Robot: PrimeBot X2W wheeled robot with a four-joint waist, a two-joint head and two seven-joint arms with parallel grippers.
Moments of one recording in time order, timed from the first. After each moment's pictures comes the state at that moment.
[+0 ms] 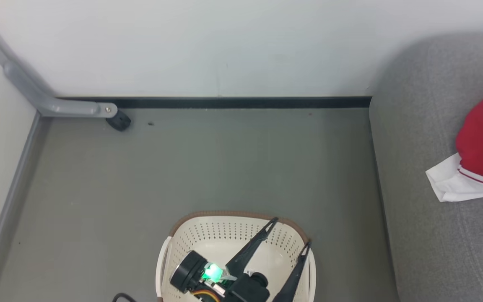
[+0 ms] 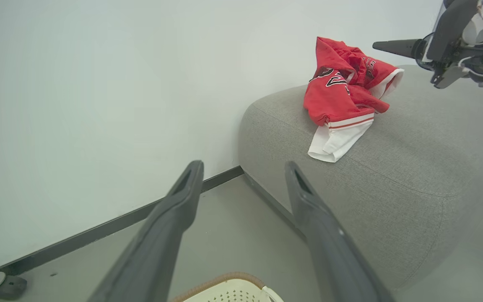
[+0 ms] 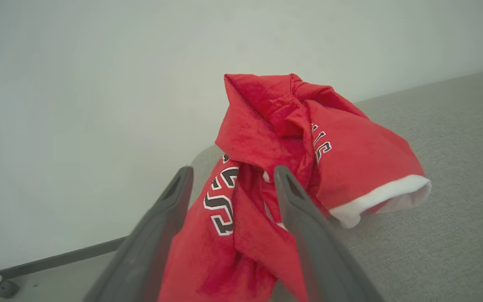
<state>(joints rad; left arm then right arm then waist) -0.30 0.06 -0.77 0.14 -0.20 0.12 -0.19 -0.58 -0.71 0.31 0.72 0.96 0.12 -0.25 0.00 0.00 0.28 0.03</state>
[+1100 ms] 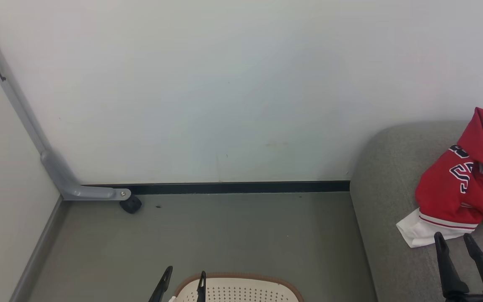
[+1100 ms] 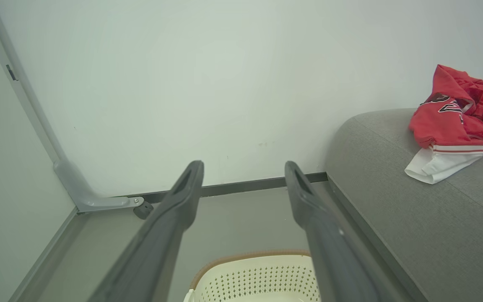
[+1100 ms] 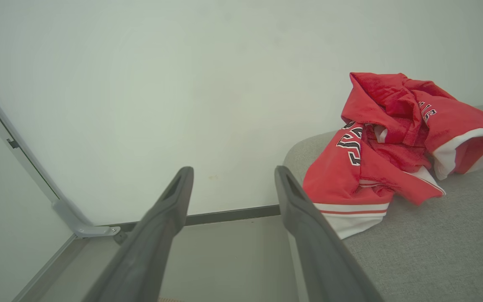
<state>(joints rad) 0.05 0.06 -0.36 0.12 -0.19 0.12 -0.18 -0.03 -0.46 0.27 0.14 0.70 -0.05 -0.25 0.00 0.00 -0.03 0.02</state>
